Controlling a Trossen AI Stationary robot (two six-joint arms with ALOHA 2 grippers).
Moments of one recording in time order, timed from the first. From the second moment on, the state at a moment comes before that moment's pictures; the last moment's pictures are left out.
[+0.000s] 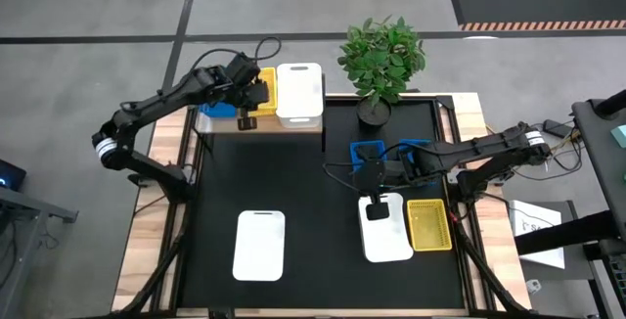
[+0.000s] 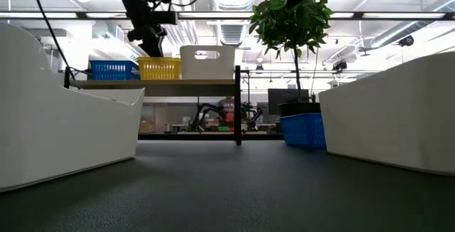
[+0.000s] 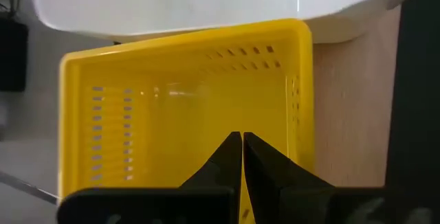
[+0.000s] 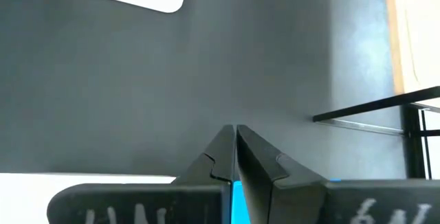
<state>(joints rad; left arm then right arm) 0.66 1.38 1.33 -0.92 -0.12 0.67 0.20 1.47 1.38 -0.86 0.19 -0.08</state>
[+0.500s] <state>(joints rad) 0.66 1.30 1.32 -0.97 -0.12 0.66 0.20 1.47 1.38 -0.86 0.19 -0.07</state>
